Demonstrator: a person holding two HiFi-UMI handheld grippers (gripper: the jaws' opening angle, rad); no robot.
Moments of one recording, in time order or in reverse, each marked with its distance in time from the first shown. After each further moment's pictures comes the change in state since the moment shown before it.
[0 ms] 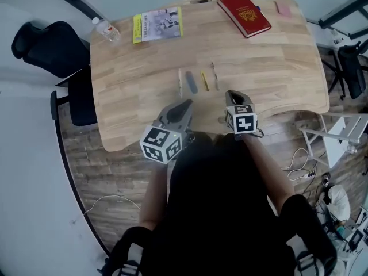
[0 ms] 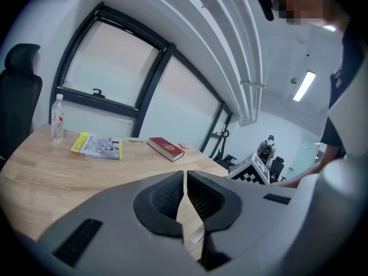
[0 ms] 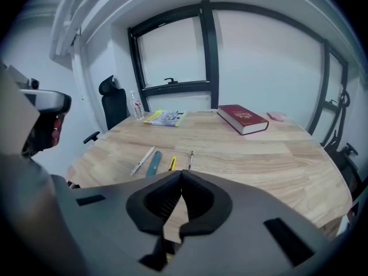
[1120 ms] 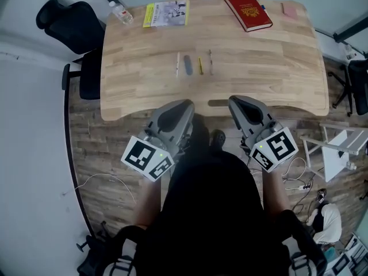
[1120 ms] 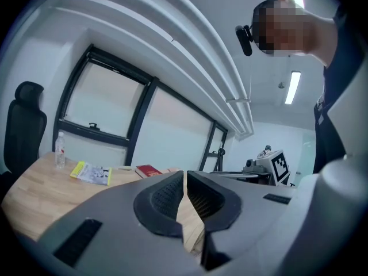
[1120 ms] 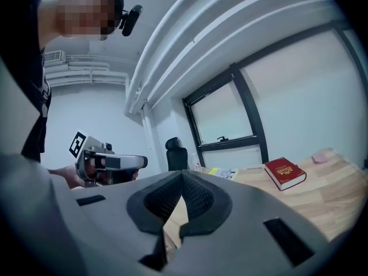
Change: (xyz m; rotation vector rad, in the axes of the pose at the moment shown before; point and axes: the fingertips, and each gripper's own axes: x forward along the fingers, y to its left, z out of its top) left arm -0.076 -0.178 0.064 0.088 -0.245 0.048; right arm -0.276 0.037 0.084 -0.083 -0.542 0.575
